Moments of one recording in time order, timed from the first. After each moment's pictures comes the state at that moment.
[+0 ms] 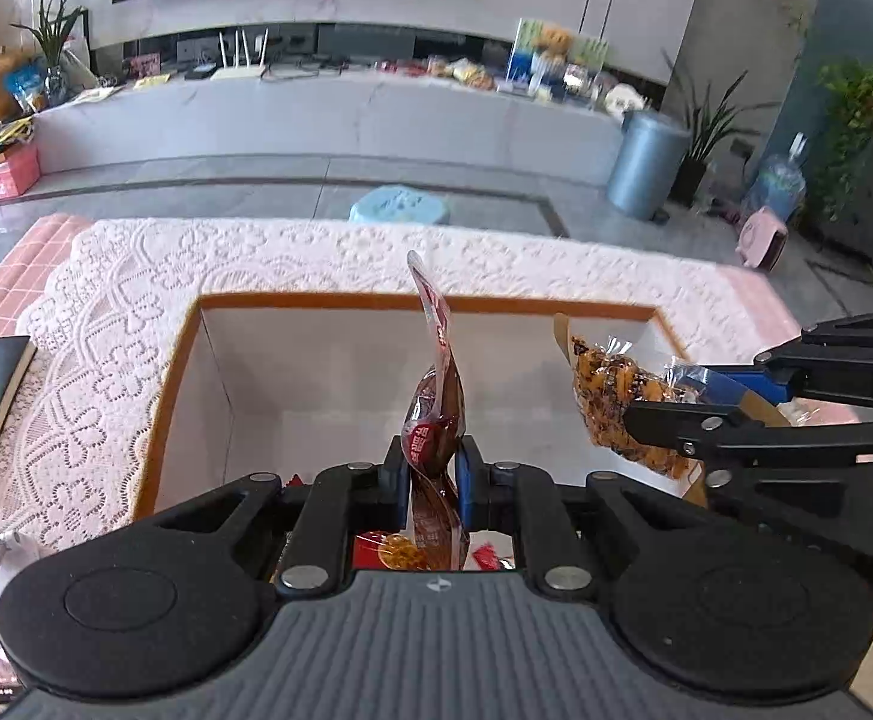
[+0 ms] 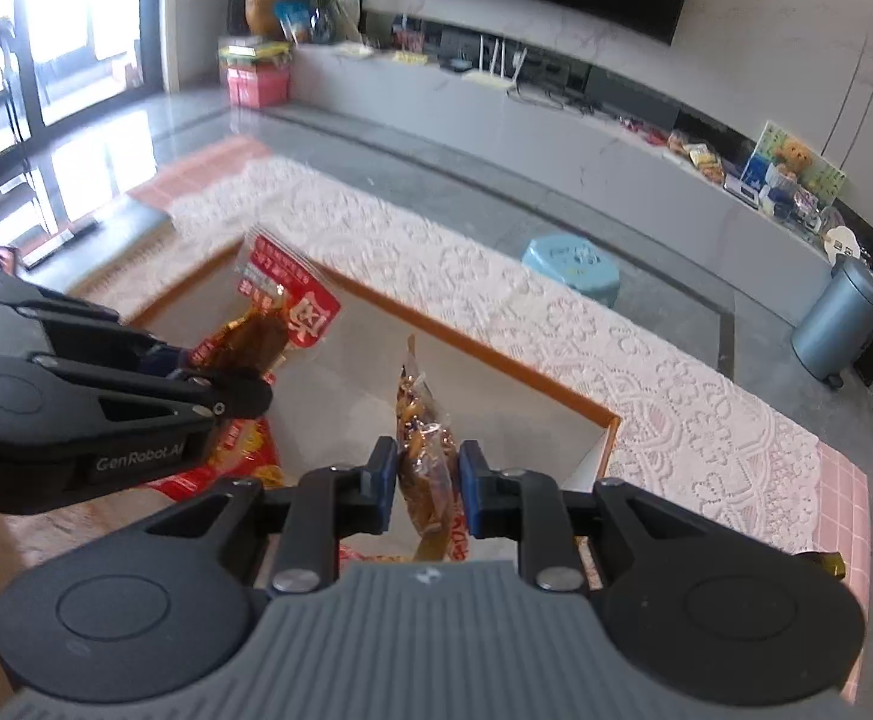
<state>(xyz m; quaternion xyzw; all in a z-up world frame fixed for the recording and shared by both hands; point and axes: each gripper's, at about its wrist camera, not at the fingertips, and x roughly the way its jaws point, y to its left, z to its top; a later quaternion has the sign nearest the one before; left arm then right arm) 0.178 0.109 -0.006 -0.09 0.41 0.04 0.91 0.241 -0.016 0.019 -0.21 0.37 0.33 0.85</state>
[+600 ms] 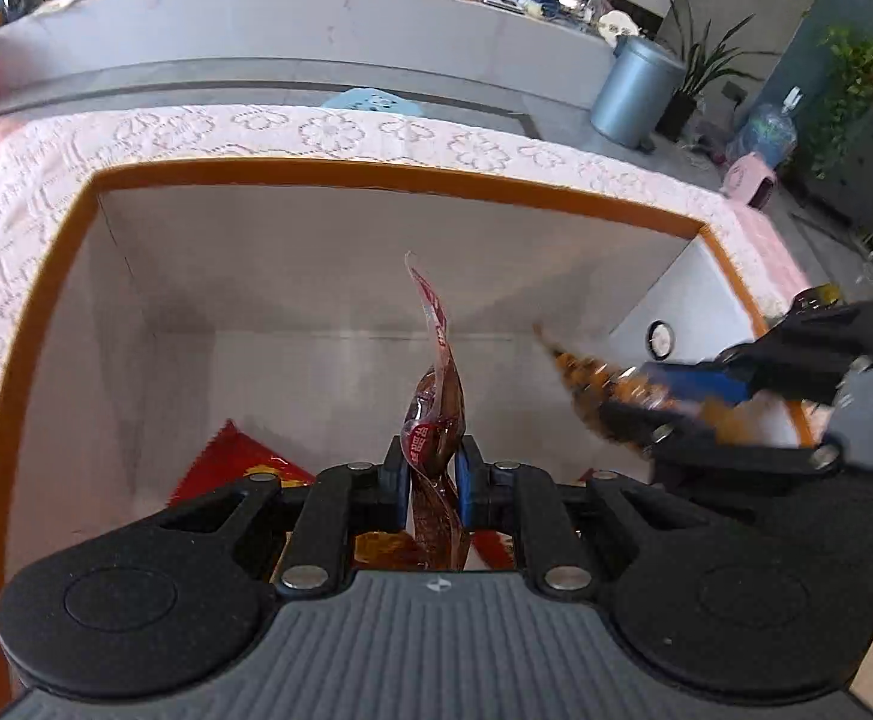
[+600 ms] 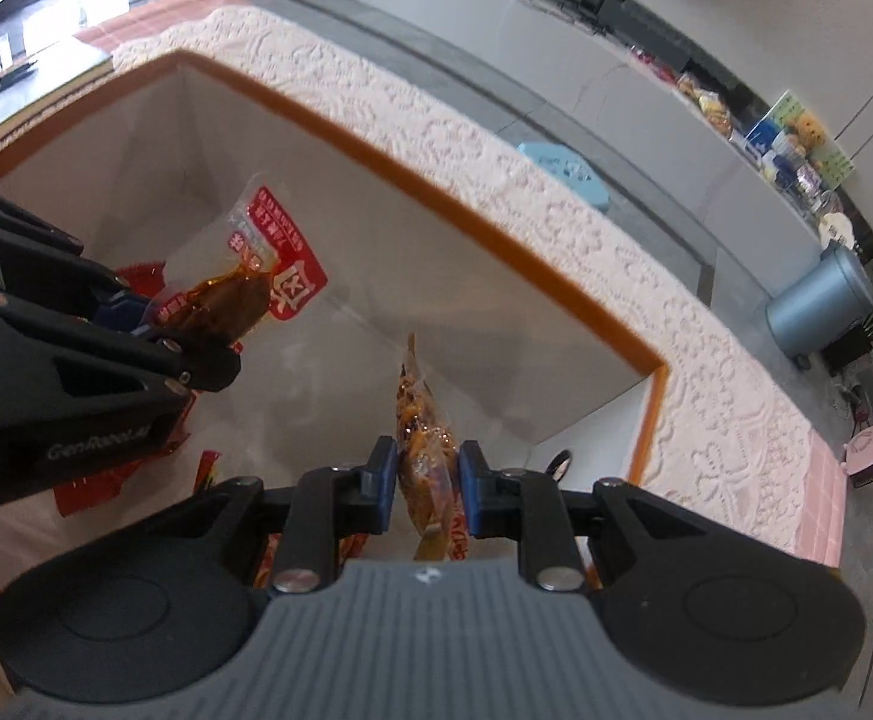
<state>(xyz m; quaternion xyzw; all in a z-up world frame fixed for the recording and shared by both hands) 0.203 0.128 -0.060 -0.13 0.48 0.00 0.87 0.277 0.014 -0.061 -0.31 0.42 0.29 0.80</state>
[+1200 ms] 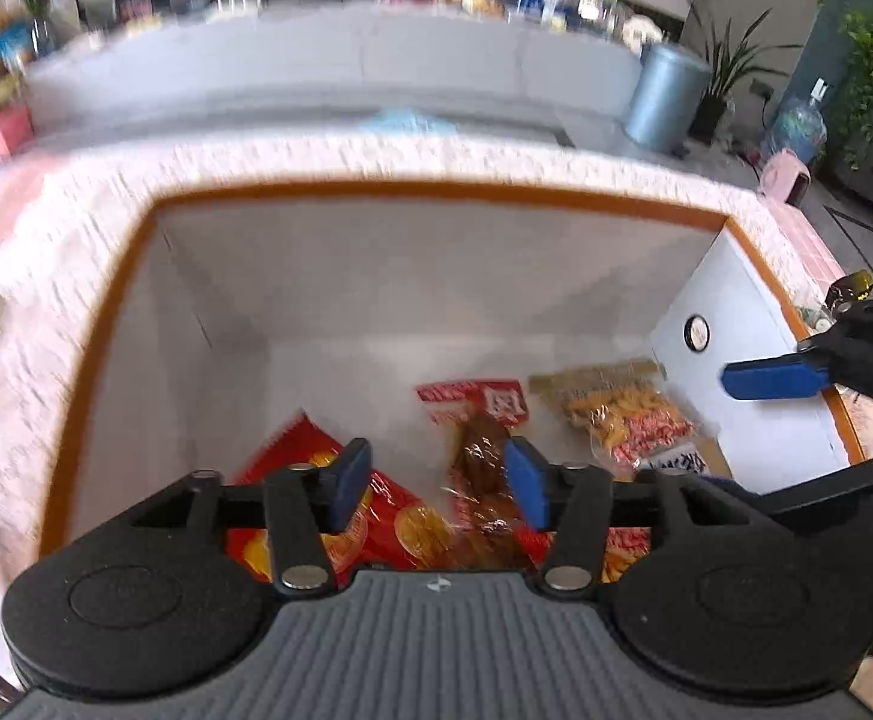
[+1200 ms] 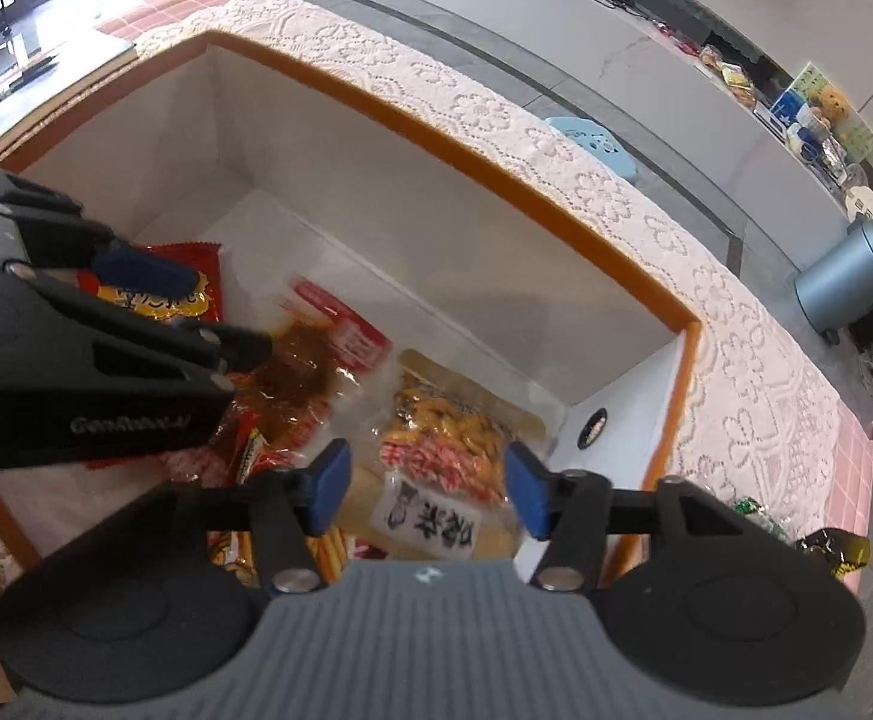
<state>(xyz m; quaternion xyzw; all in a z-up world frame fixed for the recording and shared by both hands) 0.183 0.118 -0.048 -0.07 0.45 0.05 0.89 0.267 0.010 -0.051 -0.29 0.45 0.30 0.79</state>
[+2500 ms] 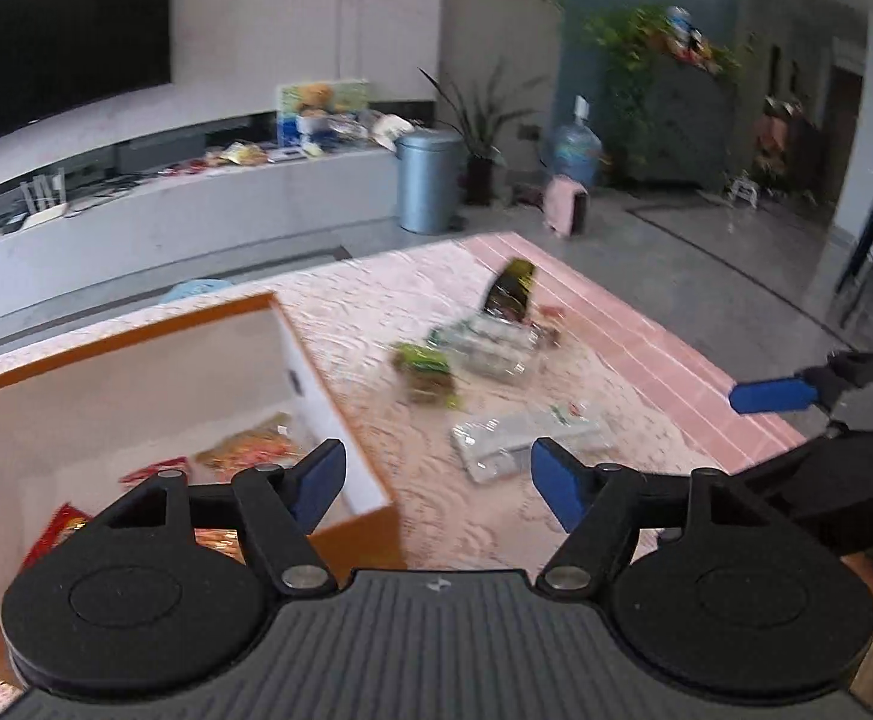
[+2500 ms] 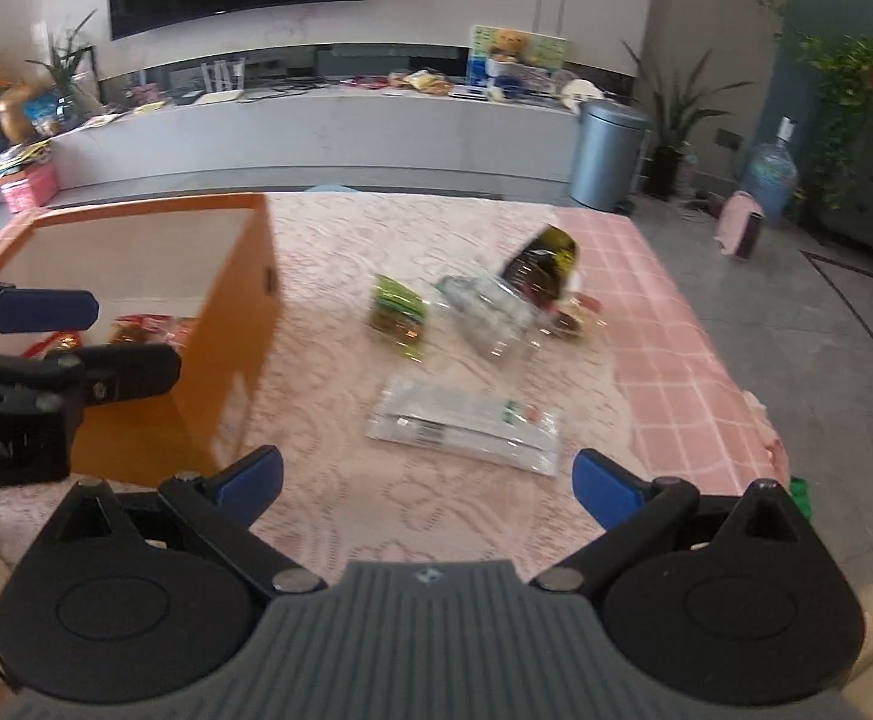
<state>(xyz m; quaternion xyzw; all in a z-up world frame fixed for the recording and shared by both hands) 0.108 -0.067 0.009 0.03 0.33 -0.14 0.93 0.137 -0.231 -0.018 -0.06 0.38 0.10 0.92</state>
